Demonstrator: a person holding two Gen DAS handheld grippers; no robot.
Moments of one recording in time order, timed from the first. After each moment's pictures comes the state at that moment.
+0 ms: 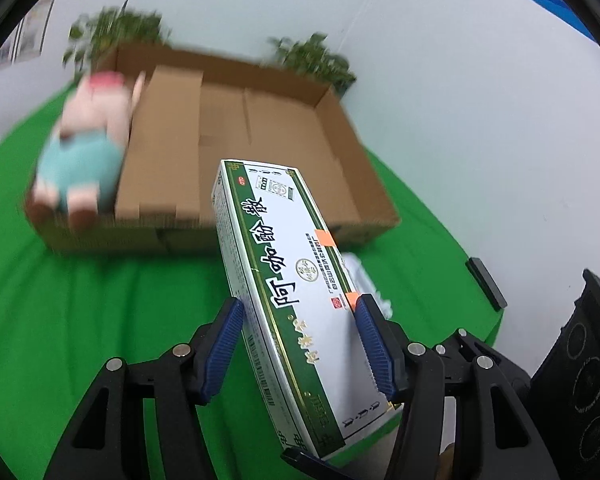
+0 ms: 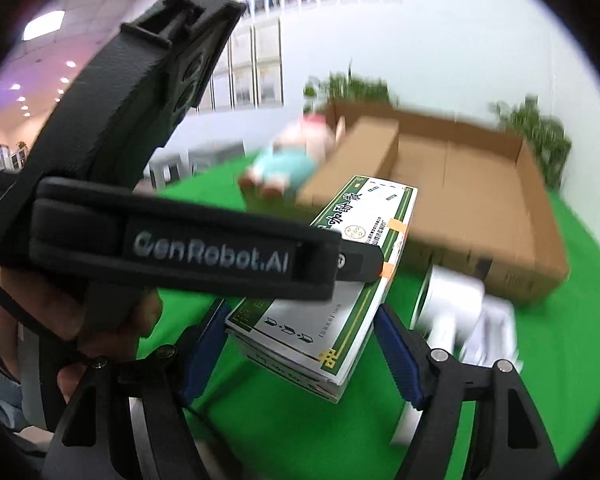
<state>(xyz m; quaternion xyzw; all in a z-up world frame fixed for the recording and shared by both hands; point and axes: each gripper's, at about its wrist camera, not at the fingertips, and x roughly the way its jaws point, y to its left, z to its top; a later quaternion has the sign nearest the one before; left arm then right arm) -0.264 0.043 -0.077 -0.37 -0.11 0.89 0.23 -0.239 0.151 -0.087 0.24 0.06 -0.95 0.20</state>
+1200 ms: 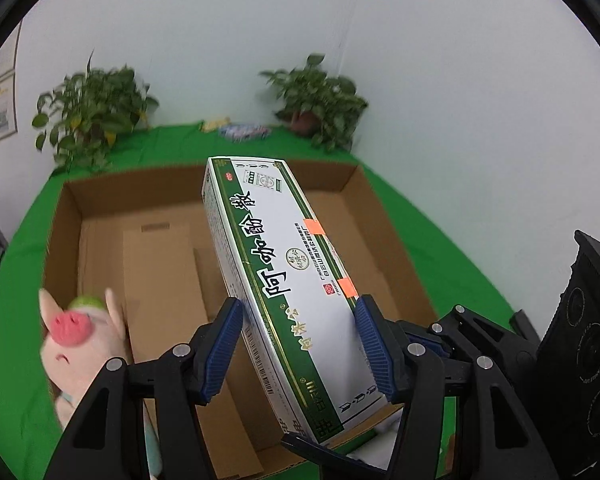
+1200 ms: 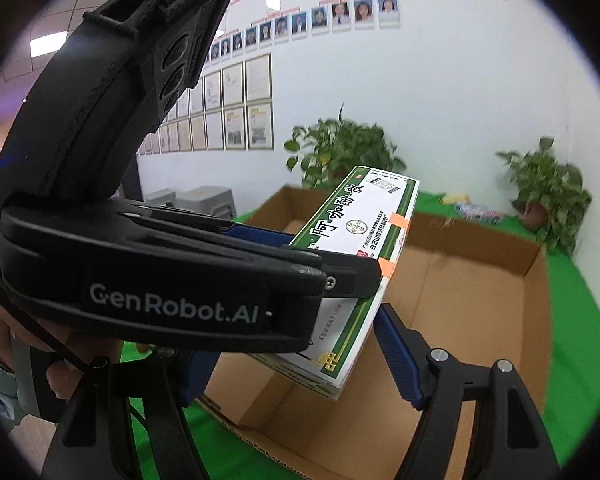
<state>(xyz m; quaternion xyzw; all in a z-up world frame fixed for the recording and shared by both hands) -0.500 0.059 0.041 -0.37 -0.04 0.90 0.21 -0.414 0.176 -0.030 0.25 0.04 -0.94 0.23</state>
